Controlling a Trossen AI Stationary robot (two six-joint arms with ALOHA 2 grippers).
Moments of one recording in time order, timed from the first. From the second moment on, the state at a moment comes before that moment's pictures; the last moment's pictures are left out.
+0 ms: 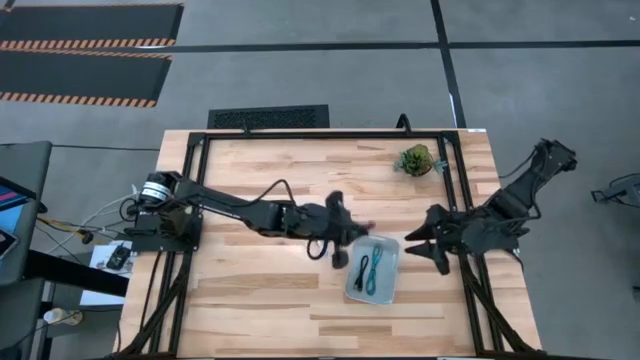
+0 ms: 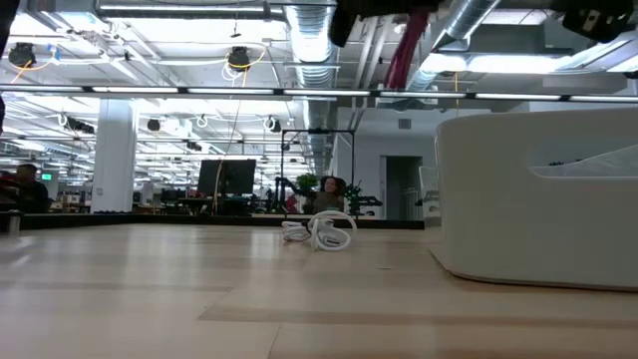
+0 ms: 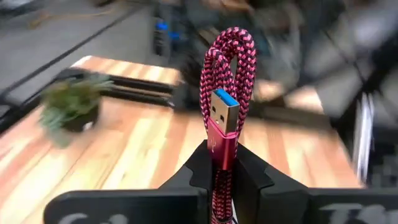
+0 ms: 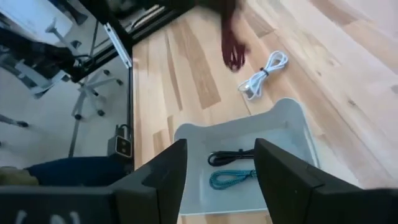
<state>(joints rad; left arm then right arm) -0.18 1.80 1.41 0.06 -0.26 -0.19 0.69 0.82 0.82 -0.62 0.48 0.92</state>
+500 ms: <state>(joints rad) -0.24 1.92 1.40 0.03 0.00 0.88 0.73 0.82 0.82 -0.64 0.51 0.92</state>
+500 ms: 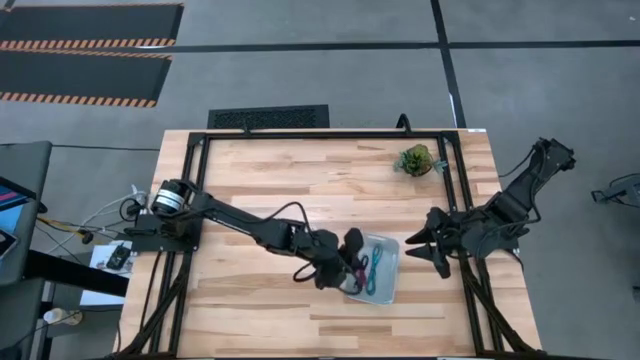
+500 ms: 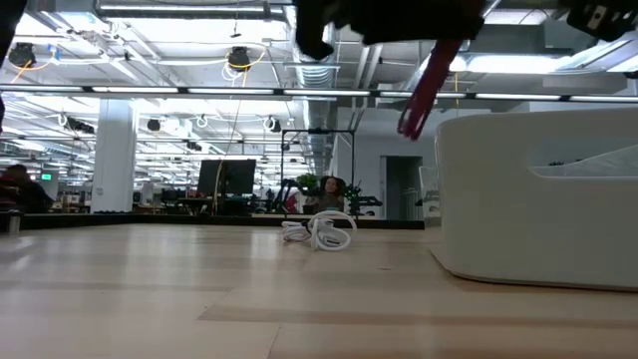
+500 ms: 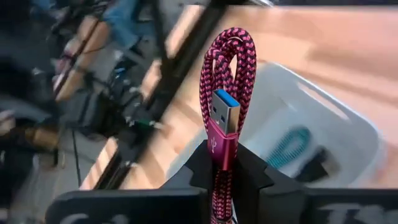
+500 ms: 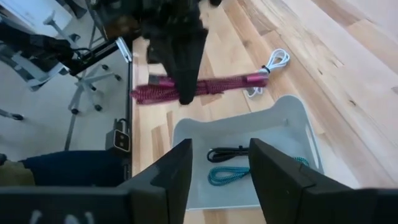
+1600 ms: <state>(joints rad) -0.25 2.25 1.80 -0.23 0.02 1.20 0.73 0.83 0.82 -0.64 0.52 0.91</state>
